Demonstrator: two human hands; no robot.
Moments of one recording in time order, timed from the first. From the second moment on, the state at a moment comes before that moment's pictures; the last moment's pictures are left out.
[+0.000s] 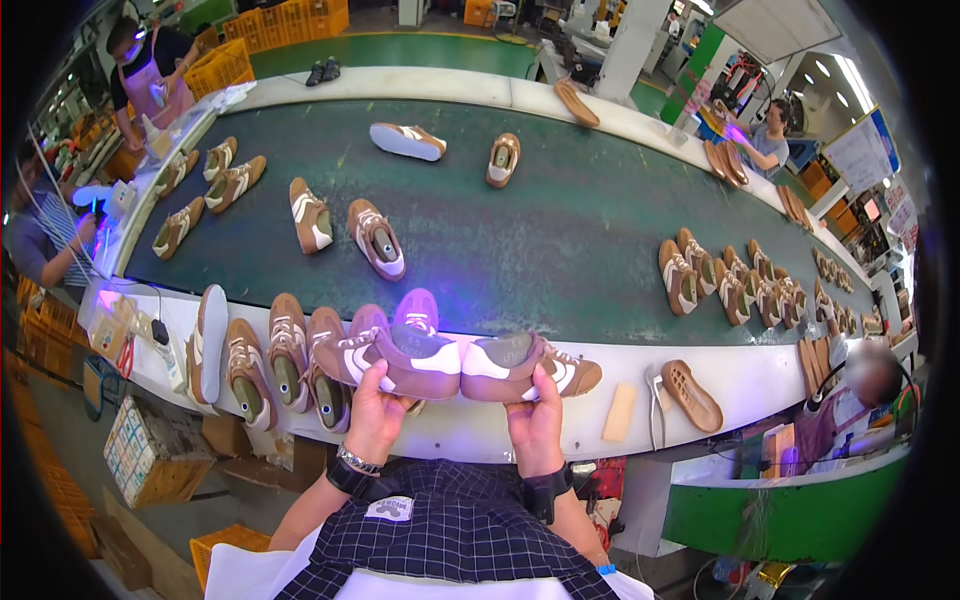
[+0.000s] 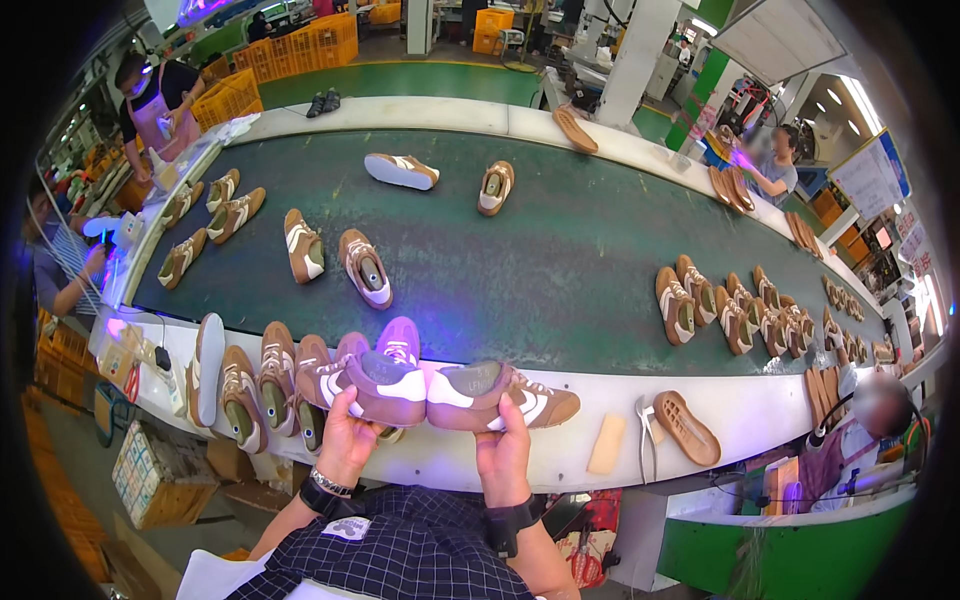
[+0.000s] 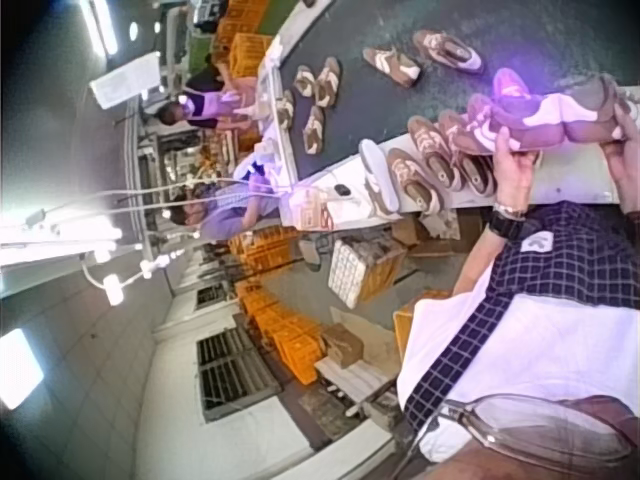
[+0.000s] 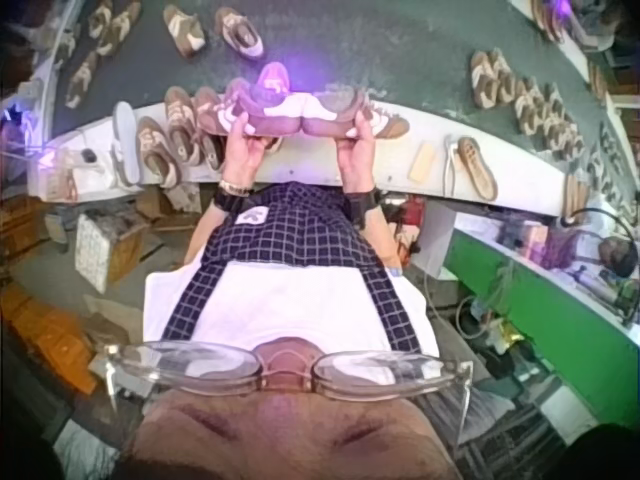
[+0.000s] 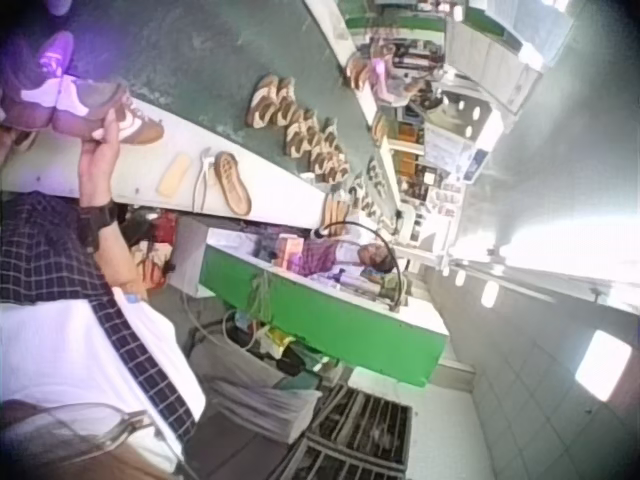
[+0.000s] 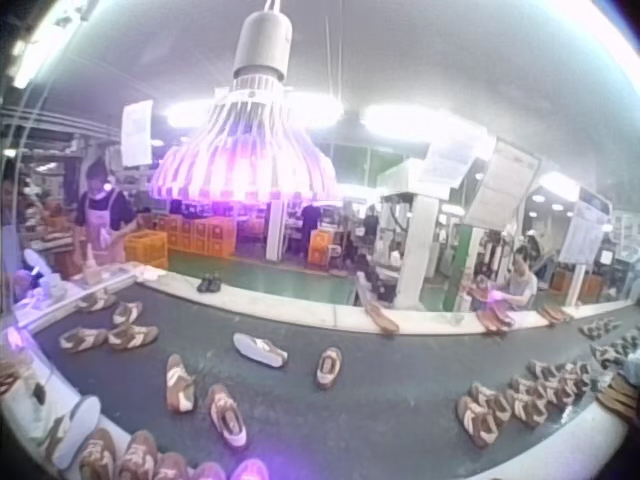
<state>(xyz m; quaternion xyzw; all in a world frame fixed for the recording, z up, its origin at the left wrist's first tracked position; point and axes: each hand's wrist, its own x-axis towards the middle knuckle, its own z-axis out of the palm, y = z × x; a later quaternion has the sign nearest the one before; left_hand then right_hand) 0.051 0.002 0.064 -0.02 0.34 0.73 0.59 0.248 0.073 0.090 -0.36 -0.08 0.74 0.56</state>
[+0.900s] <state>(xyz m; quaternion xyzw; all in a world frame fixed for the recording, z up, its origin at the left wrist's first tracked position) 0.096 0.051 0.063 0.36 0.53 0.40 0.66 0.315 0.074 0.032 -0.30 -0.04 0.87 0.38</state>
